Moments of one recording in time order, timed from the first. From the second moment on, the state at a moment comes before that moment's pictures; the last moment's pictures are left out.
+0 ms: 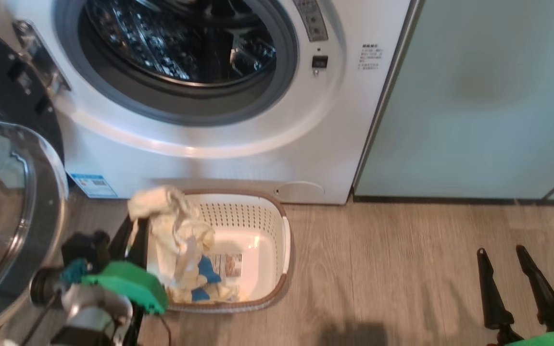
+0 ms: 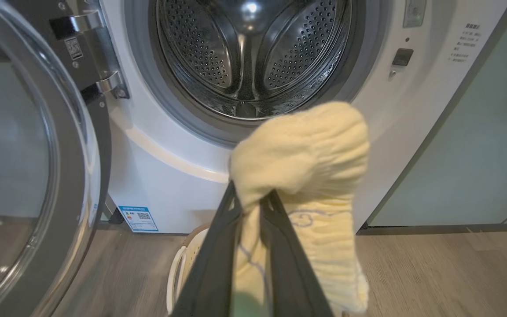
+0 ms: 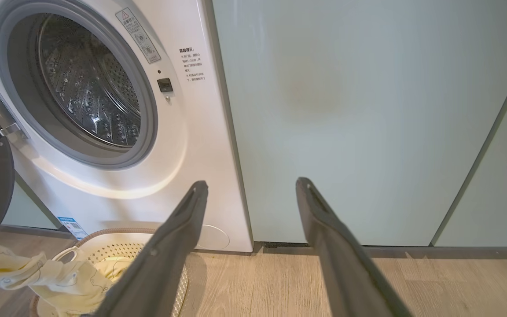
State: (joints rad) left arm -0.06 0.36 -0.27 0.06 -0.47 0.25 -0.19; right arm 0.14 -0.04 -0.04 0.03 0.14 0.13 -0.25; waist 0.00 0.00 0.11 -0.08
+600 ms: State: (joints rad) left arm -0.49 0.38 -0.26 0.28 -0.49 0.14 -0.13; right arm 0.01 -0.04 -0.03 -0.01 0.21 0.13 -0.25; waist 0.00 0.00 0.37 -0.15
